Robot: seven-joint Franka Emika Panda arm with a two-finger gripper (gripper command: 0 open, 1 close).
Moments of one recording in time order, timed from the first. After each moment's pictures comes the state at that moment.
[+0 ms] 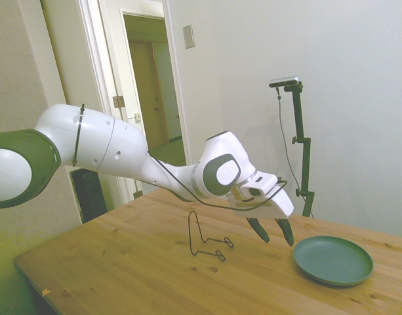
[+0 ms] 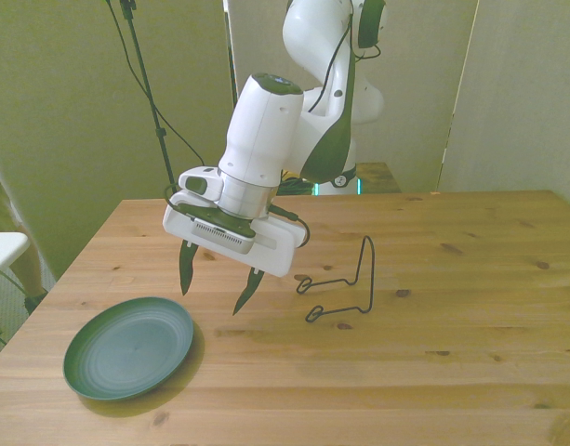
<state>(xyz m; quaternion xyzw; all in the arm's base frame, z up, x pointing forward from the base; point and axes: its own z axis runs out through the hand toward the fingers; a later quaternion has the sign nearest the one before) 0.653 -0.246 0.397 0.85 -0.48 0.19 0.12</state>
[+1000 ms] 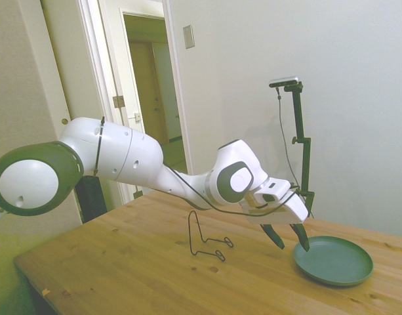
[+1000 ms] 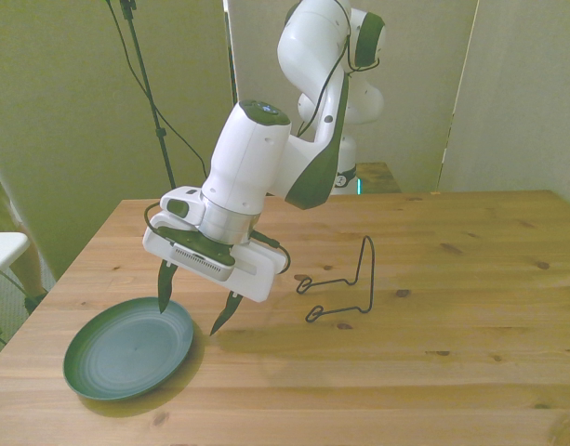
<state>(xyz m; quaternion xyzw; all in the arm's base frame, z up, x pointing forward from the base) 0.680 -0.274 0.374 0.84 -0.48 0.20 0.15</state>
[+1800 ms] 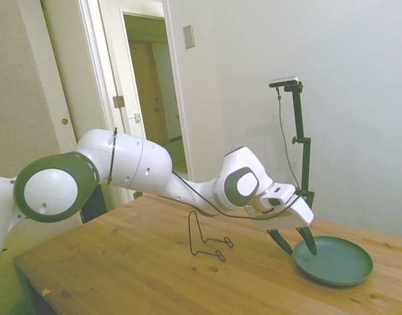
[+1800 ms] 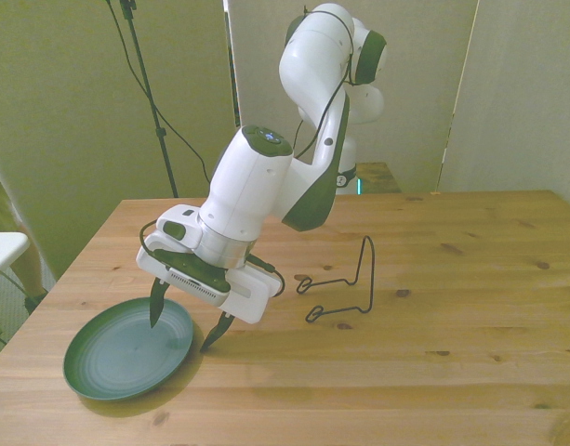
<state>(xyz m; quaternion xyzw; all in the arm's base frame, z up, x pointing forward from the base) 0.696 -0.276 0.353 0.84 -0.47 0.19 0.19</state>
